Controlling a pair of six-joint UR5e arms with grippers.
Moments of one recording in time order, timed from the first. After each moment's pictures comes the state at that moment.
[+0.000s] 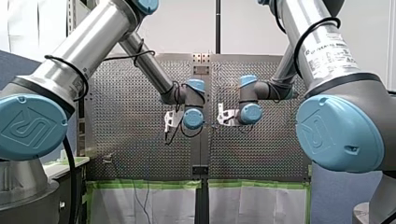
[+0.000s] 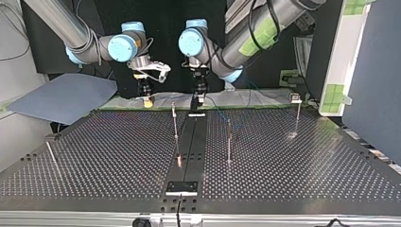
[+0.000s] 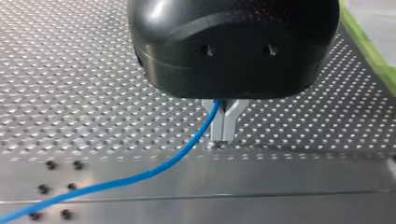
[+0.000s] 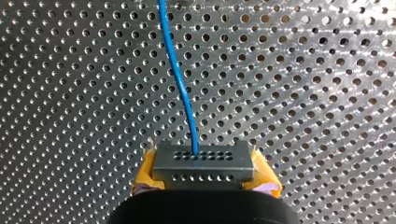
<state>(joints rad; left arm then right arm) -0.68 -2.17 -1.68 -2.55 -2.26 -1.54 2.08 -1.06 1.77 -0.57 1.63 1.57</state>
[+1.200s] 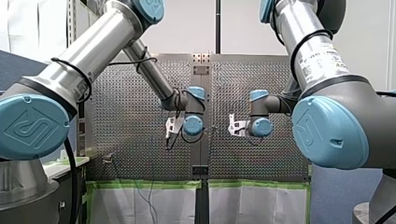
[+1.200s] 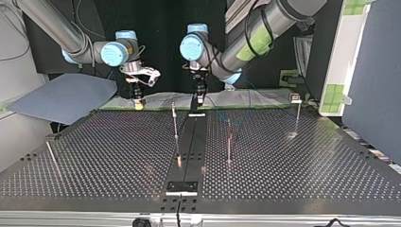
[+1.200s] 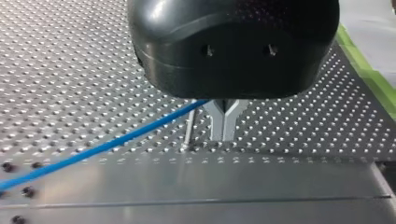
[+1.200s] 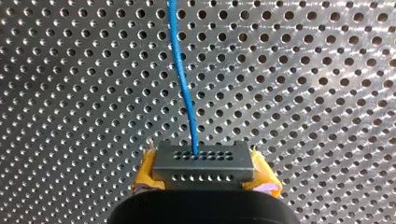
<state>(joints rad) -0.66 -2.23 -1.65 -2.54 -2.21 -1.55 1.97 -0.95 1.78 -0.71 1.54 1.57</state>
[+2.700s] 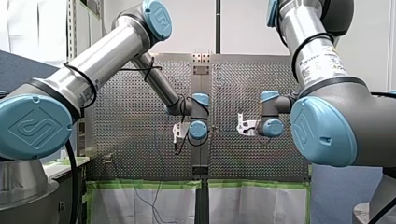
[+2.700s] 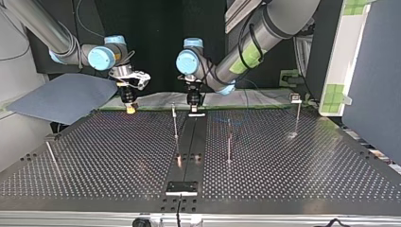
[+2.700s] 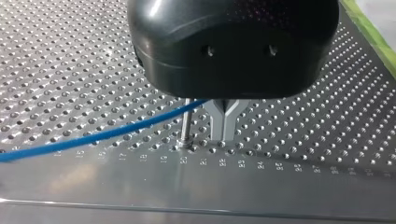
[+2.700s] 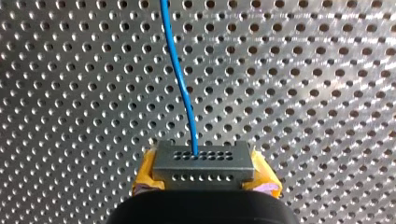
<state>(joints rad) -0.64 -2.35 -1.50 -2.55 -2.15 -1.62 1.88 -0.94 1.76 -0.73 1.41 1.56</state>
